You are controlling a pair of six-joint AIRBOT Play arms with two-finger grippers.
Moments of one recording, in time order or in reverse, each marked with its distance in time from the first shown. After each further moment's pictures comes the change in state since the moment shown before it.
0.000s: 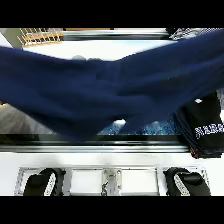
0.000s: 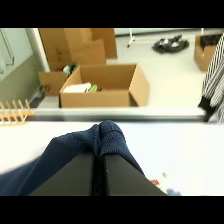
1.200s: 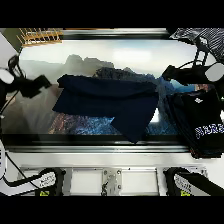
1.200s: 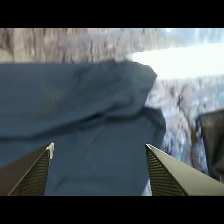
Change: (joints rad) left arm 0.174 -0.916 -0.260 -0.009 -0.055 -0.046; right arm -0.024 -0.562 -0.316 0.011 -0.069 -0.005
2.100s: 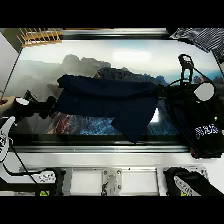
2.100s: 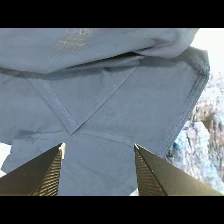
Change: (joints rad) left arm 0.073 -0.169 -0.273 -0.353 0.268 0.036; right arm 0.118 0.126 -0.194 0.011 0.013 -0.022
